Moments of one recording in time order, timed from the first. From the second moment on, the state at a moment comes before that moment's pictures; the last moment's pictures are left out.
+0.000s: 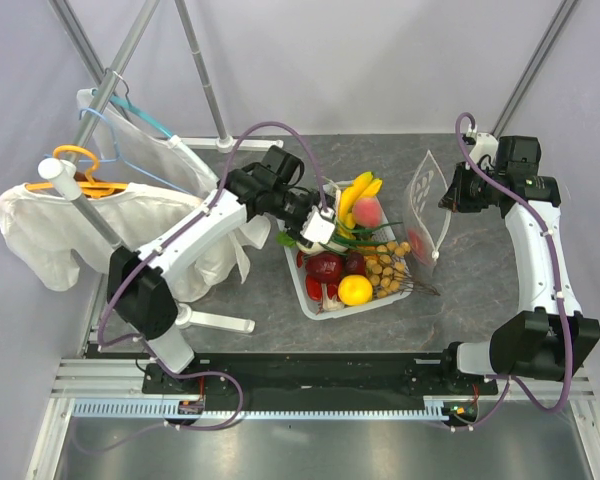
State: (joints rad) left arm -0.64 1.66 1.56 -0.81 0.73 1.38; right arm -0.15 1.36 1.39 -0.89 -0.43 -0.07
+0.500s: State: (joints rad) left arm -0.71 1.74 1.48 -0.75 0.70 1.81; right arm -0.15 1.36 1.39 -0.89 -0.43 -0.07
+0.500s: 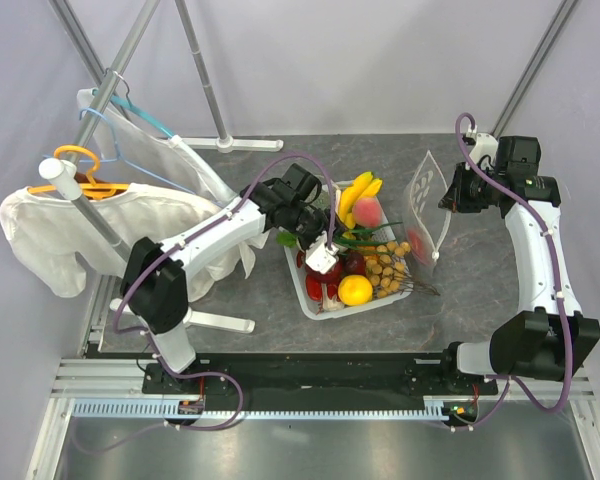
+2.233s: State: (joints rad) left arm -0.72 1.51 1.54 -0.70 0.72 1.73; right arm -0.15 1.36 1.39 -0.89 -0.43 -0.05
